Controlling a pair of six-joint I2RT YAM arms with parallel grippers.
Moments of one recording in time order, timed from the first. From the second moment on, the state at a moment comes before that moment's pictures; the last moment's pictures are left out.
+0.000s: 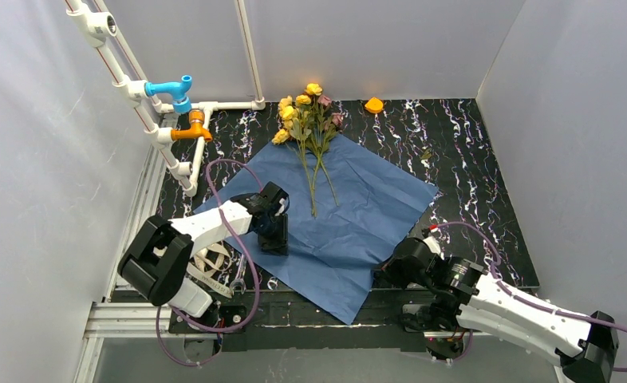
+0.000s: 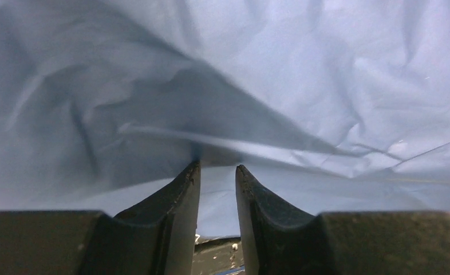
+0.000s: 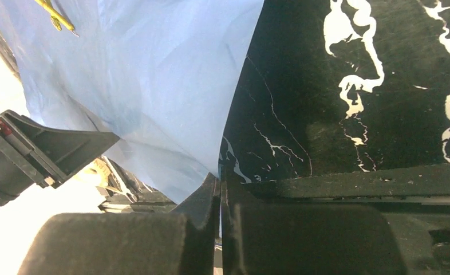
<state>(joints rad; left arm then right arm) -0.63 1.50 0.80 -0.59 0.13 -0.66 1.01 0.56 0.34 -0.69 0.23 1.65</state>
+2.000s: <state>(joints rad) -0.92 0.79 0.46 -0.55 0.03 0.83 0.95 0.80 0.64 -0.68 0.24 1.78</state>
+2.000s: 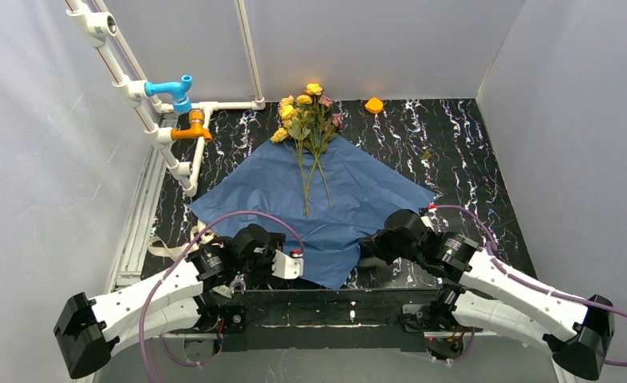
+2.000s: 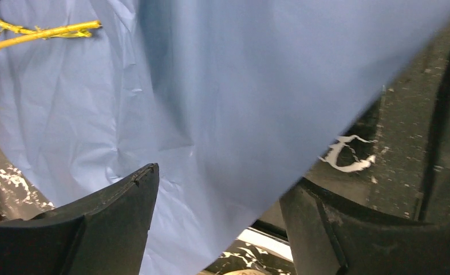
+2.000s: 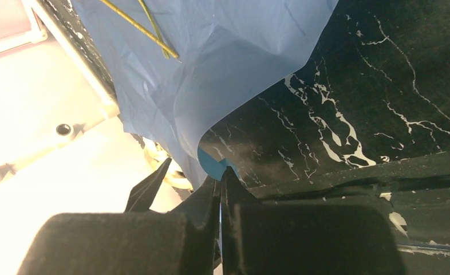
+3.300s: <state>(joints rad) -0.93 0.88 0.47 -0.48 0.04 0.72 0.94 1.18 1.07 -0.54 0.04 0.66</state>
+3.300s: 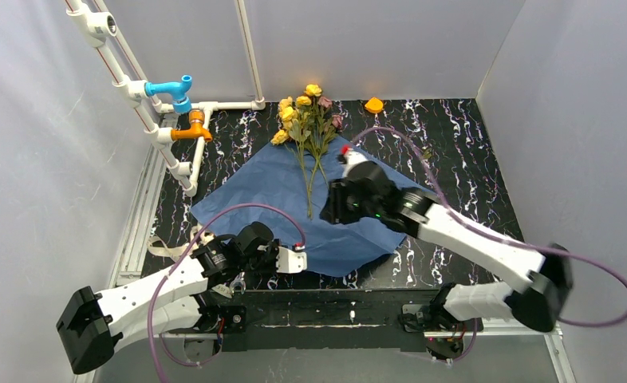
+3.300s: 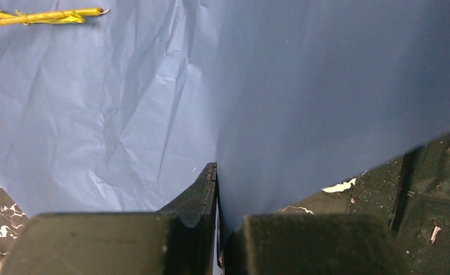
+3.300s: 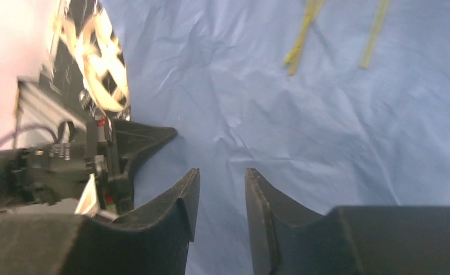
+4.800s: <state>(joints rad) -0.84 0.82 0.52 -0.53 0.13 0.43 0.57 1.36 0.81 -0.56 -0.01 0.40</state>
